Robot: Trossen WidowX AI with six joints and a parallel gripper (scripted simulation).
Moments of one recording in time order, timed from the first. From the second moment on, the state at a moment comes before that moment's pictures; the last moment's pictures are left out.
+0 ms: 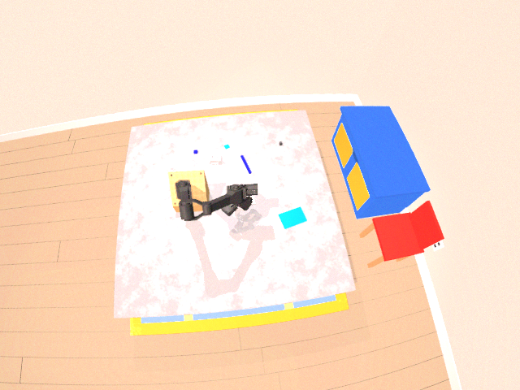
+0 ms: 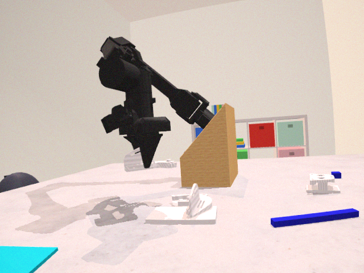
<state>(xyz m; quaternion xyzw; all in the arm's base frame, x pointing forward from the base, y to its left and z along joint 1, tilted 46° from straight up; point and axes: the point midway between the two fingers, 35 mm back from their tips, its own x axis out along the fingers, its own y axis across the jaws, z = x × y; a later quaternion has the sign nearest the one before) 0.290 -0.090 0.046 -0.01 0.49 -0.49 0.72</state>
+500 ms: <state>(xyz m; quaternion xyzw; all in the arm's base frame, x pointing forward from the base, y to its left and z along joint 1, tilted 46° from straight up) 0.278 -0.081 0.035 -0.16 0.58 -0.37 0.70</state>
